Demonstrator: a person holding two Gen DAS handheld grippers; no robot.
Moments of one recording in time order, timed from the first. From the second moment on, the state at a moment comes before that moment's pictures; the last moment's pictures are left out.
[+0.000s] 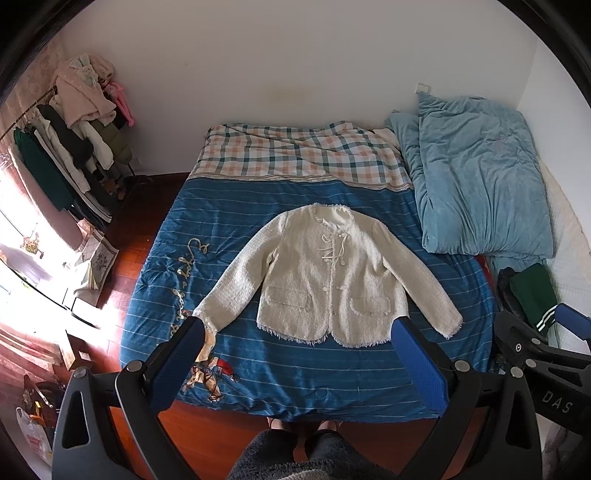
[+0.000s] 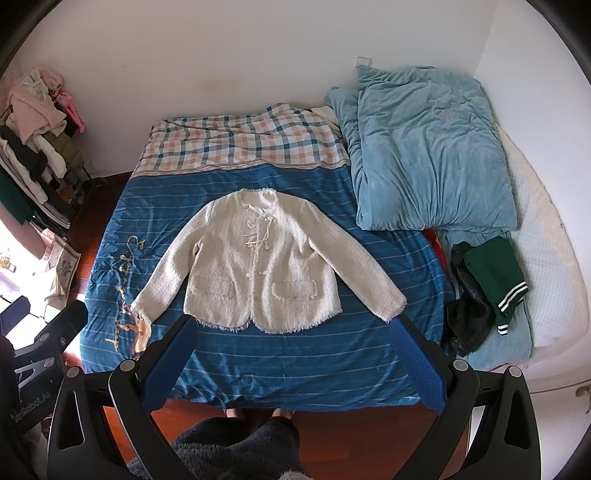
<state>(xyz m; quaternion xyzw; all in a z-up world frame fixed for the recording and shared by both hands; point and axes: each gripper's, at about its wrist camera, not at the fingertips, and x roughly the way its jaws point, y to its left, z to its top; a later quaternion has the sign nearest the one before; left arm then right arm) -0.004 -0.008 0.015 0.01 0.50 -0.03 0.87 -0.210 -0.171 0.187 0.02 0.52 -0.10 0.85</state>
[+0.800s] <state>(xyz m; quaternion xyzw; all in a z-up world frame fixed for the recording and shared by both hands) -0.006 -0.009 0.019 0.01 0.49 -0.03 0.87 -0.218 -0.168 0.183 0.02 0.51 -0.10 0.85</state>
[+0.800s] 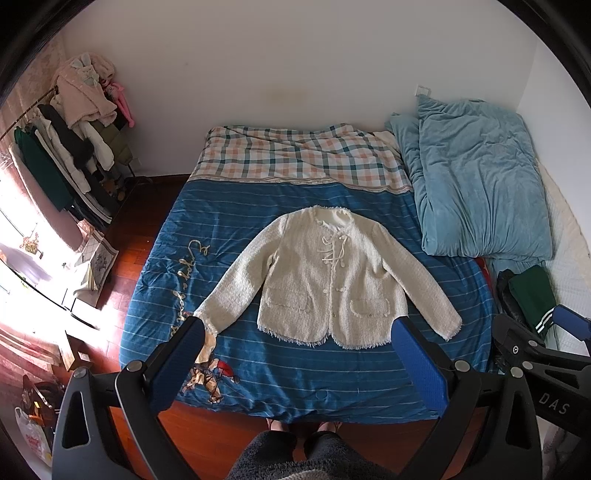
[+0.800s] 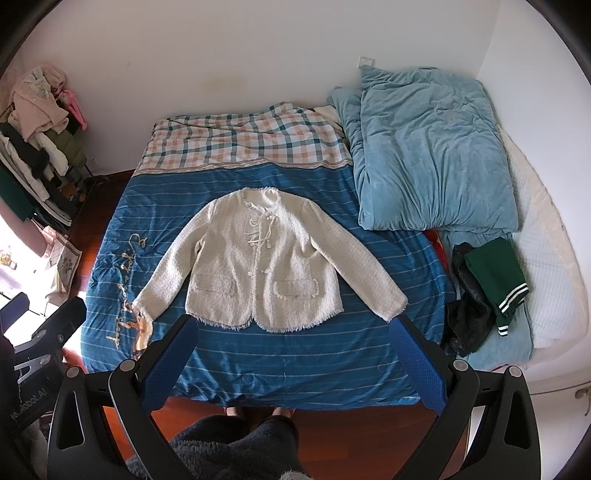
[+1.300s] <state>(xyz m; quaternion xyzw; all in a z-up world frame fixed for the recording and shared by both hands) -0.006 -0.009 0.018 0.01 0.49 -0.03 0.87 -0.218 -0.168 0.183 0.02 0.51 -0.10 0.85</state>
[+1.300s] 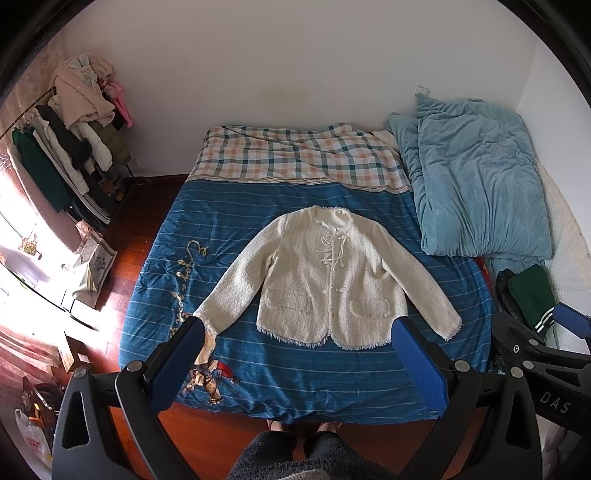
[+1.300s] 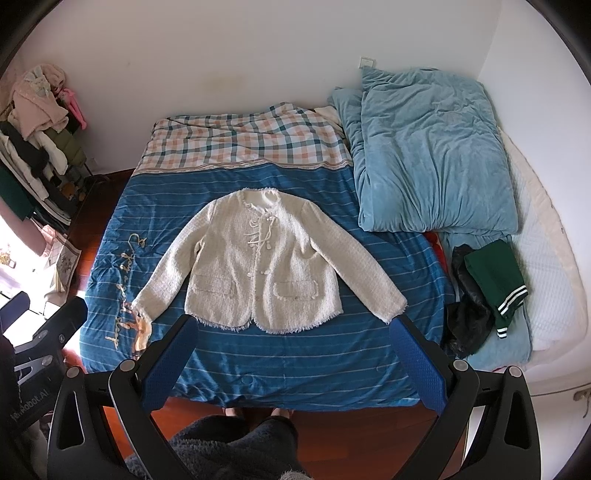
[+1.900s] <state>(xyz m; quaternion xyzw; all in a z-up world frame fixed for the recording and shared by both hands) 0.010 -0.002 0.013 0.01 0.49 -0.04 0.87 -0.216 -0.168 0.178 0.03 0.52 -0.11 0.85</state>
